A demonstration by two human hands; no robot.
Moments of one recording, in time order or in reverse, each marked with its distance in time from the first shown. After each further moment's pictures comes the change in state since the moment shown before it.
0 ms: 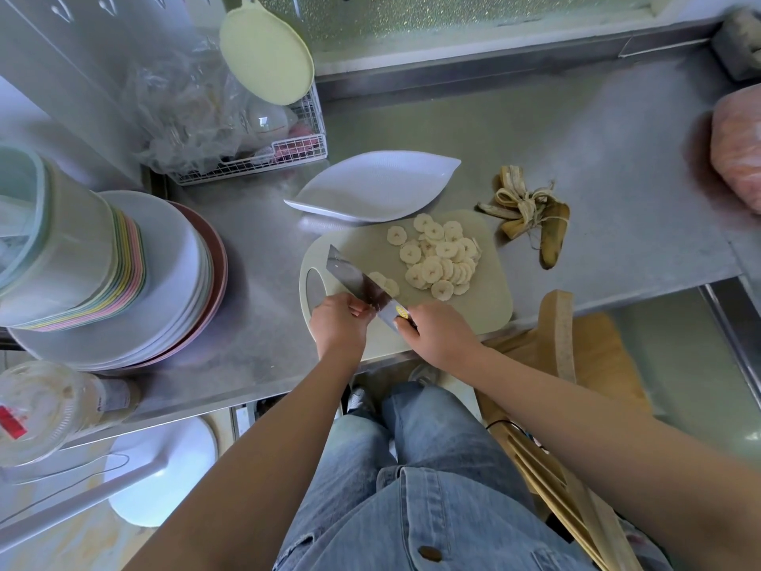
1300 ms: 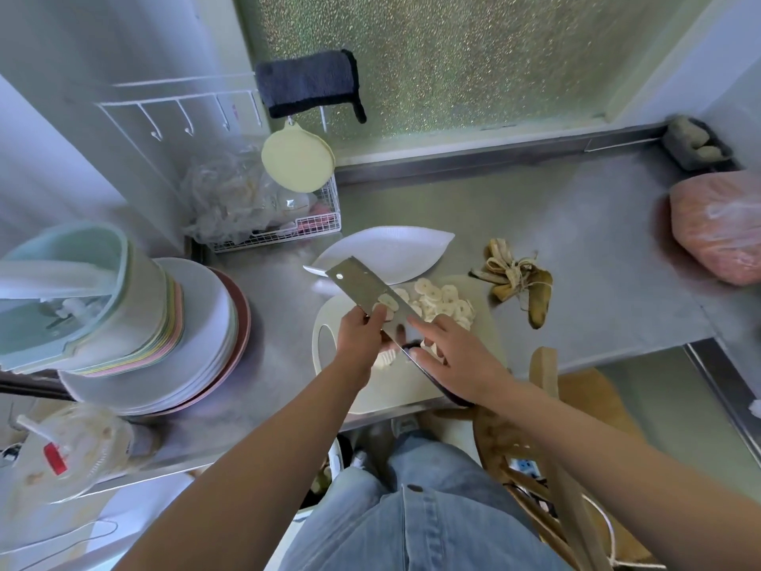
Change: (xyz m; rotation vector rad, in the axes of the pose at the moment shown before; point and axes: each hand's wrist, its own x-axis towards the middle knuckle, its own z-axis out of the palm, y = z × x) left_hand -0.006 0.066 -0.038 -0.842 -0.239 -0.093; right_hand -0.012 -0.001 -0.063 0.159 0.119 -0.109
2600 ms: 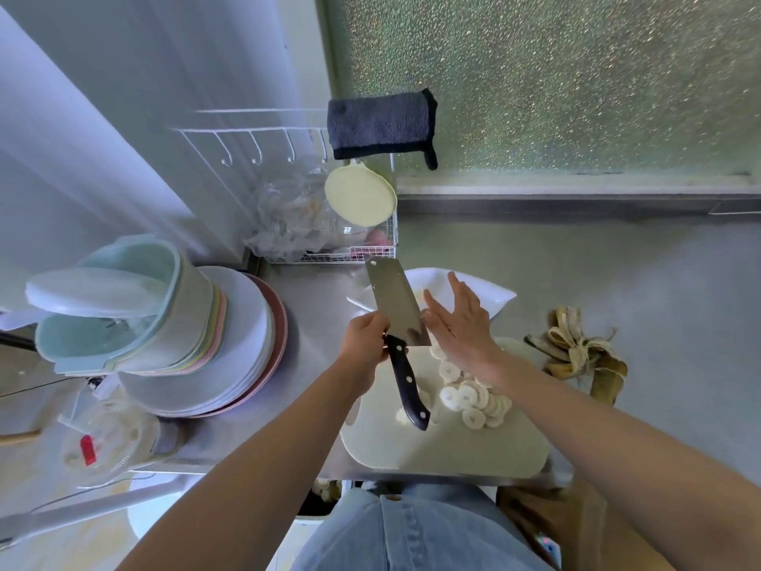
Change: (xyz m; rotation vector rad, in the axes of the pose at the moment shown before) left_hand 0.053 0.050 -0.016 -0.056 0.164 -0.085; right_hand 0.150 0.017 -0.010 -0.100 -0.175 0.091
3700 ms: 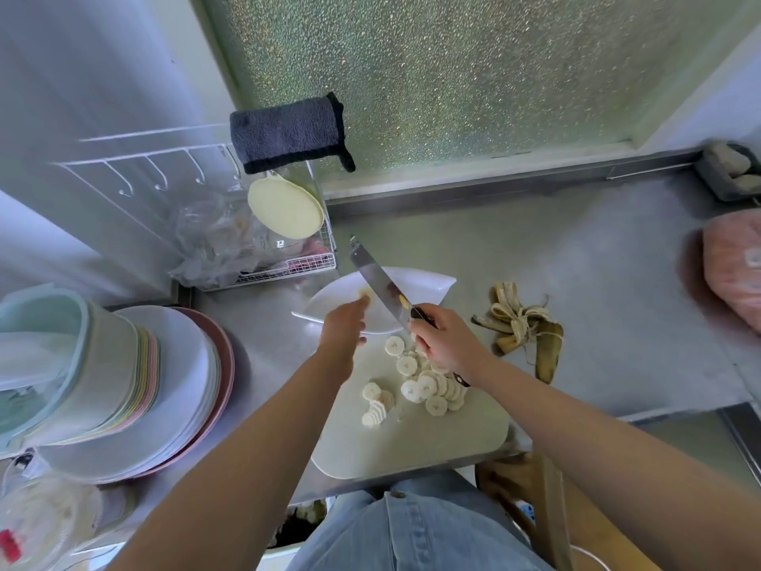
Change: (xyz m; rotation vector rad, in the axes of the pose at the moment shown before) left_hand 0.032 0.004 0.037 0.123 0.002 -0.045; right_hand -0.053 0.008 -0.031 0.821 0.069 0.146
